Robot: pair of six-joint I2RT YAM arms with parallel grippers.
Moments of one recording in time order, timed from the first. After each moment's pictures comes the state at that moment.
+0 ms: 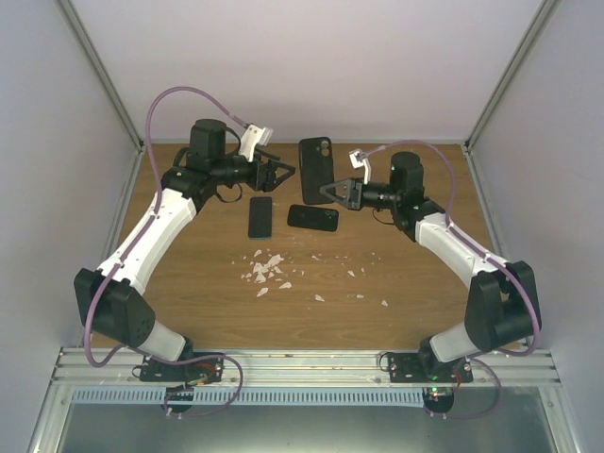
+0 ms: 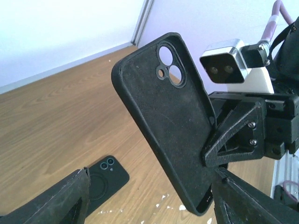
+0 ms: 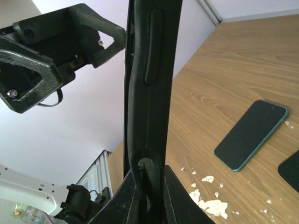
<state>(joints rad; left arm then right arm) -0.32 1.50 1.46 -0.44 0.68 -0.04 0.32 1.48 1.03 0.16 -0.97 0.53</state>
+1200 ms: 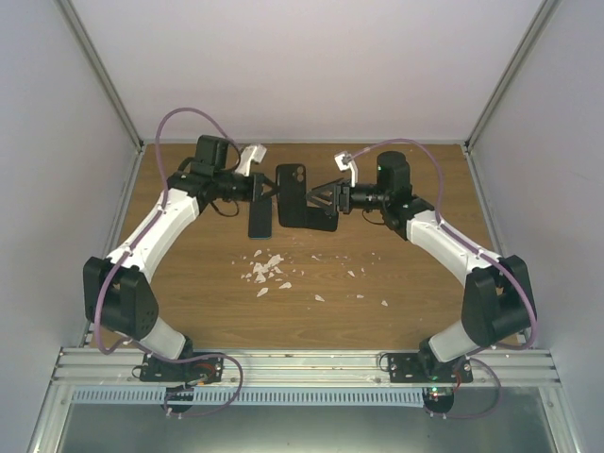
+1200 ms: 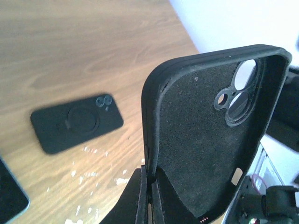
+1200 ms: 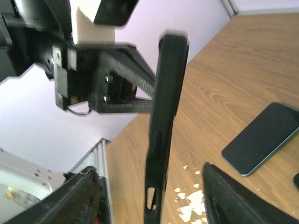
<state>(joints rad) -0.29 1.55 1.40 -0.55 0.70 -0.23 0.39 1.52 1.08 0.12 -0.95 0.45</state>
